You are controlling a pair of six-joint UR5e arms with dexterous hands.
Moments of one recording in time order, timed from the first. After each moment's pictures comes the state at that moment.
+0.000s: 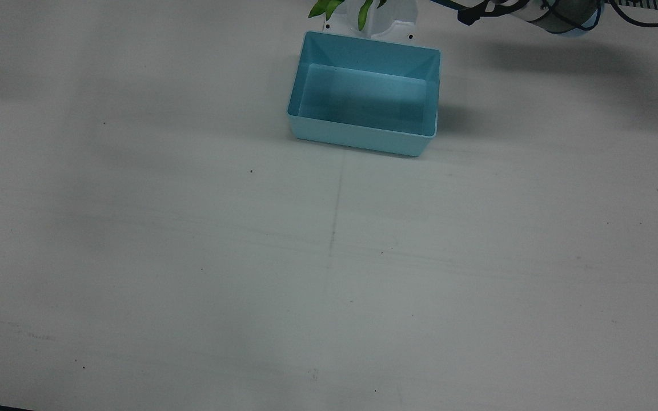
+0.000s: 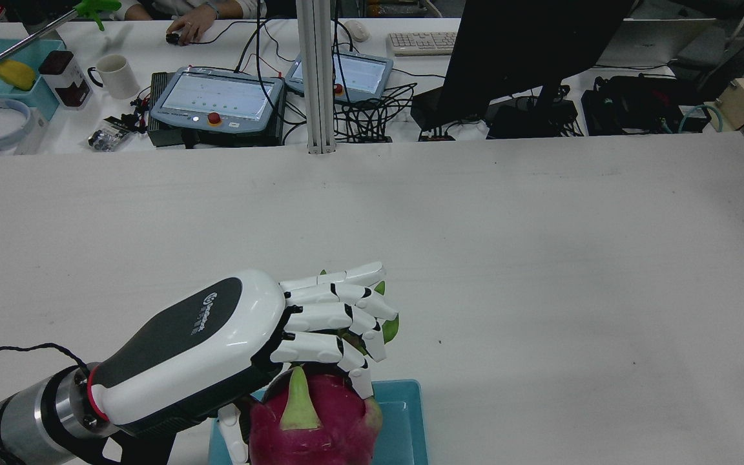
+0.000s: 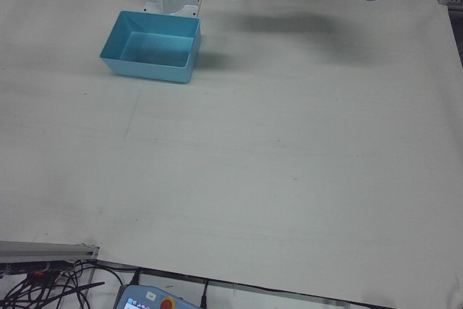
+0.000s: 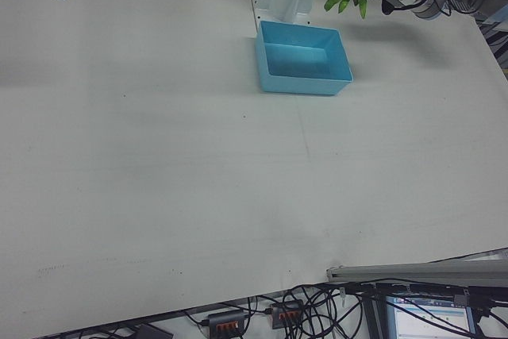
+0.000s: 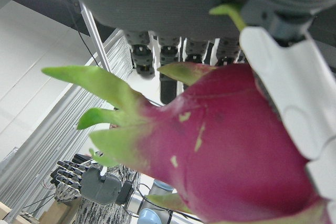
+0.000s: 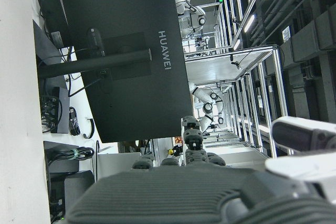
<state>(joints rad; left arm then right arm) -0.40 -1.85 -2.32 -0.14 1.50 1.55 1.44 -1.64 1.70 -3.22 -1.55 0.16</state>
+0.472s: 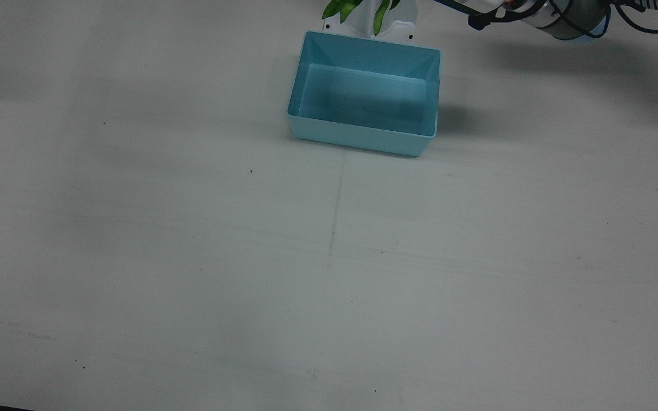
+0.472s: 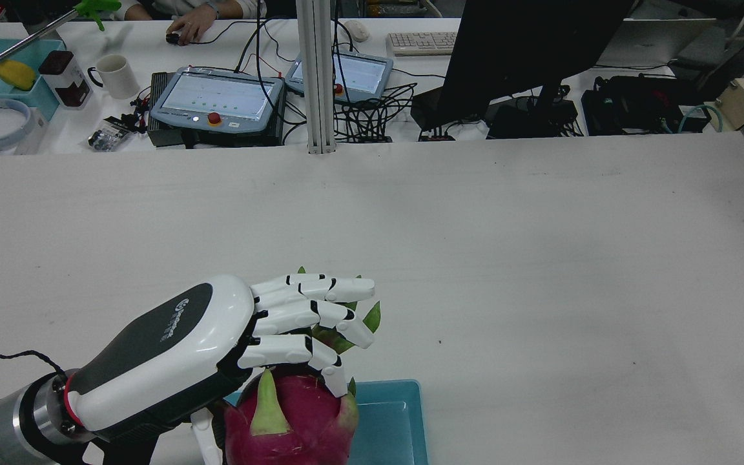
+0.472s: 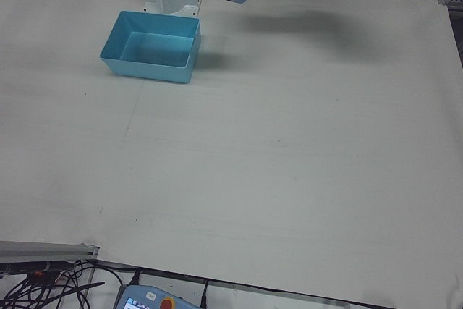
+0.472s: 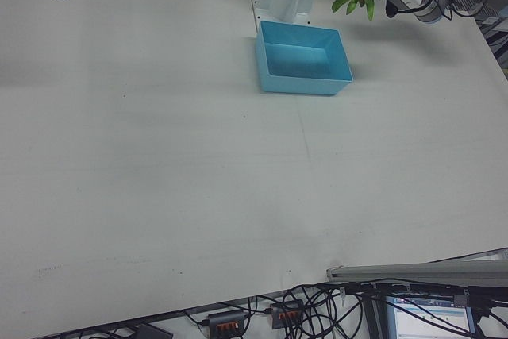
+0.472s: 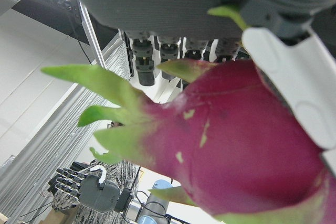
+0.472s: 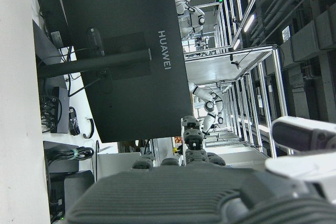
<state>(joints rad) -0.40 -1.77 -2.31 -0.25 1.48 1.55 1.44 -1.64 1.70 -3.22 -1.55 0.16</state>
